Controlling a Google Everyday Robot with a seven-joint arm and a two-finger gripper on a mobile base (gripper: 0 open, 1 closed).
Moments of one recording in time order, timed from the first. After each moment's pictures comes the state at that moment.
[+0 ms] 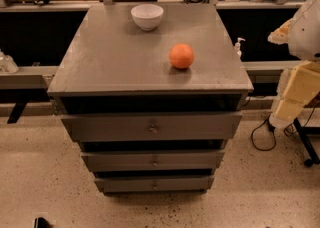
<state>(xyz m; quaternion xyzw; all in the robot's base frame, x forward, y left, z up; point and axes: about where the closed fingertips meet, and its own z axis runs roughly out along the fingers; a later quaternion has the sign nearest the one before) 0.438 -0.217 0.976 -0.60 0.78 -0.03 0.16</state>
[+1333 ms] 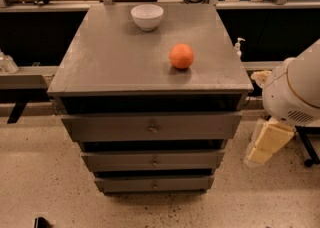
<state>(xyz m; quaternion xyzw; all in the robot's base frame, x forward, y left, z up) 0.421 -0.199 0.894 -0.60 0.77 -0.06 0.19</state>
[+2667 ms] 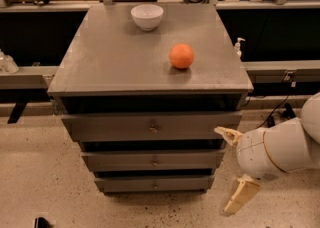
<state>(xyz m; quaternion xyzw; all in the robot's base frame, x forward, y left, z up) 0.382 -0.145 0.761 -0.65 0.70 0.12 0.26</state>
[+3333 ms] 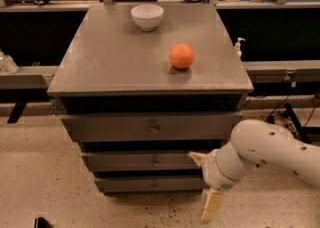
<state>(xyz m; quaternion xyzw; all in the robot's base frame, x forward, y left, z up) 0.401 -0.114 0.620 -0.71 0.67 0.14 0.18</state>
